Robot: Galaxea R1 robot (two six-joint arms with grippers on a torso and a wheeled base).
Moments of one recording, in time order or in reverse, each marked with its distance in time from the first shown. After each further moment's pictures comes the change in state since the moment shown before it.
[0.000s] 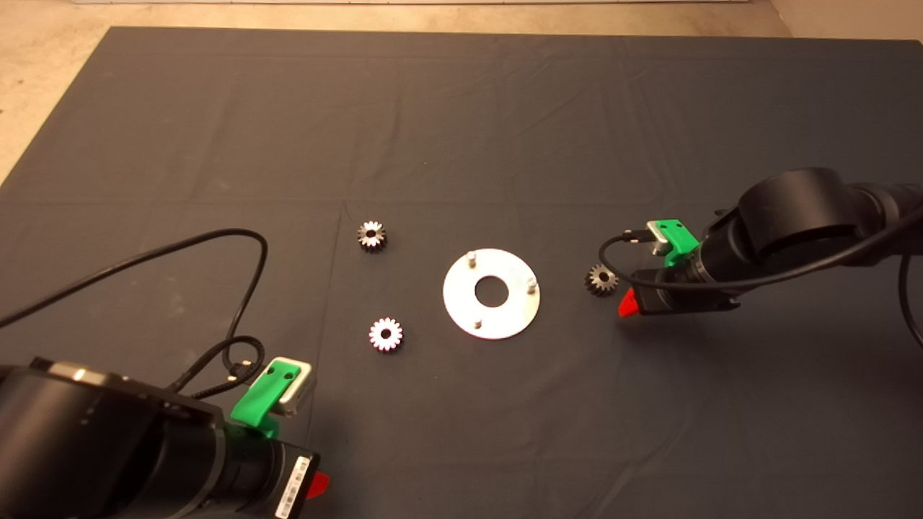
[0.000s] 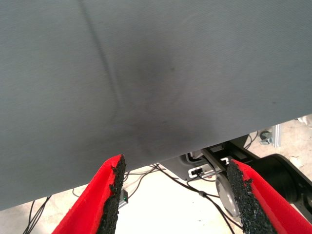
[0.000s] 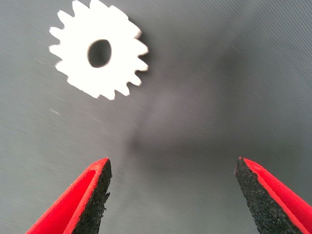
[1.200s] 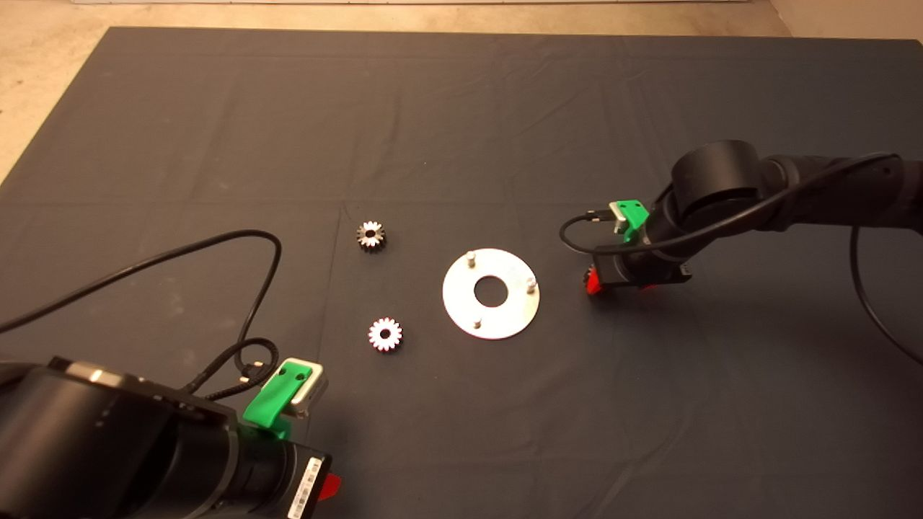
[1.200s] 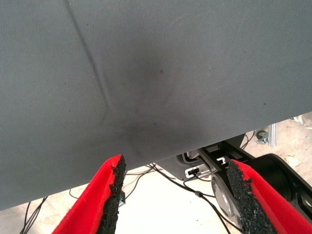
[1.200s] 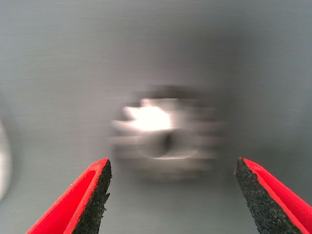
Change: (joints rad) left arm 0.000 0.022 0.000 0.000 0.001 -0.021; right arm 0.001 0.154 -0.193 0.016 0.021 -0.044
